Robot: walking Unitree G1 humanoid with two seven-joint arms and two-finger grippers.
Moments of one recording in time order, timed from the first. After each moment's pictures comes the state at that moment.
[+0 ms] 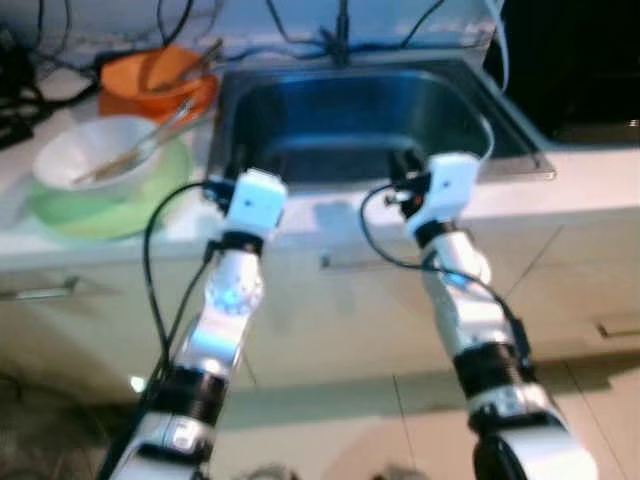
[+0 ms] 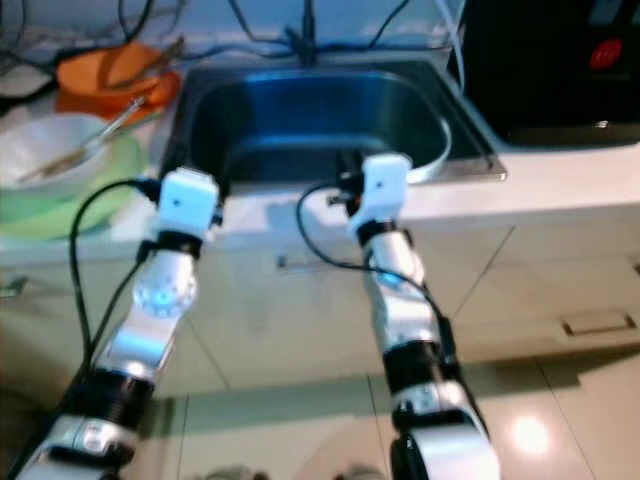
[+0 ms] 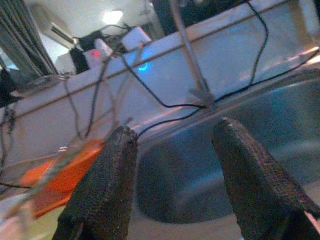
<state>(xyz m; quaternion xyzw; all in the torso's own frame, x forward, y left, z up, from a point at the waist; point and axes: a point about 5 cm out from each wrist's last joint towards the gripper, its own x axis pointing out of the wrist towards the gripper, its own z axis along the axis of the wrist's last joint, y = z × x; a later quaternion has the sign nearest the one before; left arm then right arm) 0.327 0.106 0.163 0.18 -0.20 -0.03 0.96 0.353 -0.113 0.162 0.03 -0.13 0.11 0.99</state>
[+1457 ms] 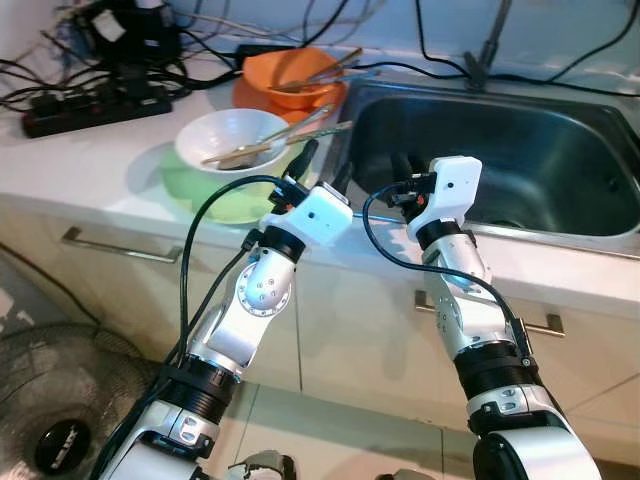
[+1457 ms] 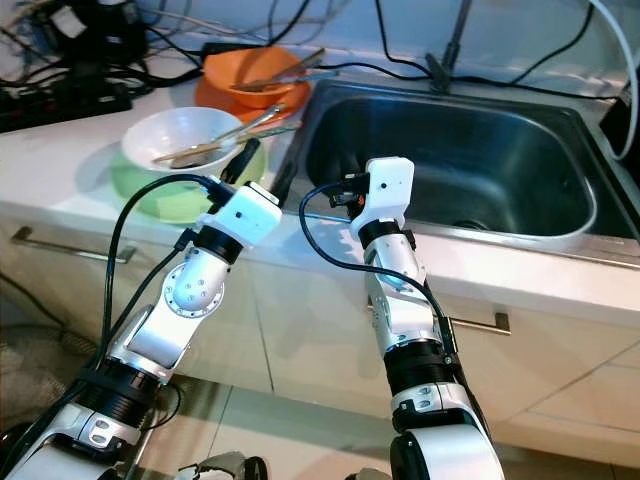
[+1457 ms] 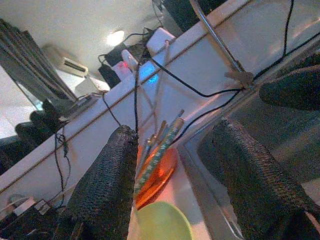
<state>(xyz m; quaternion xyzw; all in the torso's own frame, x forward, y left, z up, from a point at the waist) 0.323 0.072 0.177 0.30 -0.25 -0.15 0.91 0.353 -0.112 0.161 0.04 -0.13 0.11 0.98</state>
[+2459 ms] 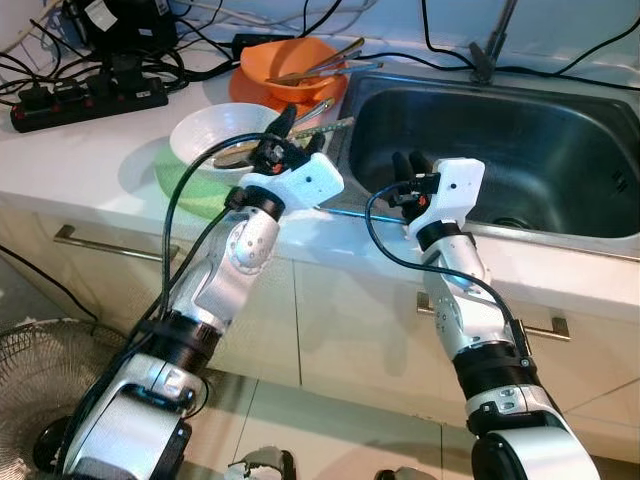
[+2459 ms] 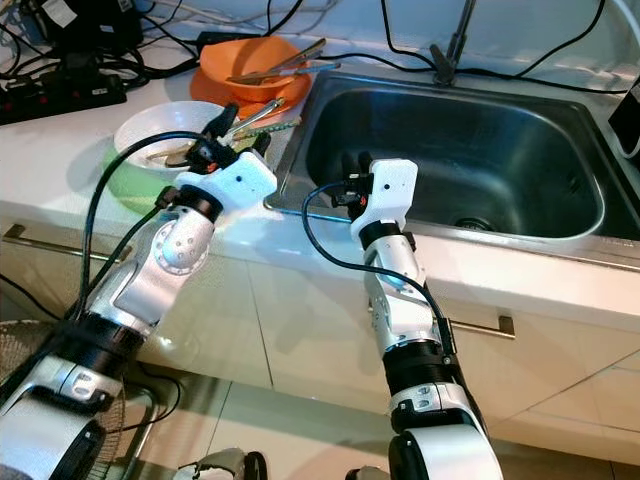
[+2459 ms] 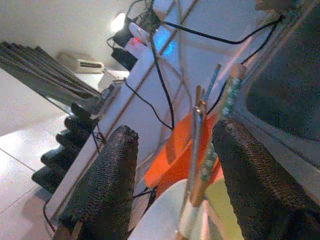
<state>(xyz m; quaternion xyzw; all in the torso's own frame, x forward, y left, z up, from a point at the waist) 0.356 0.092 0.205 0.45 -0.23 -0.10 0.86 0.353 -0.112 0.159 0.05 -0.13 0.10 0.98</state>
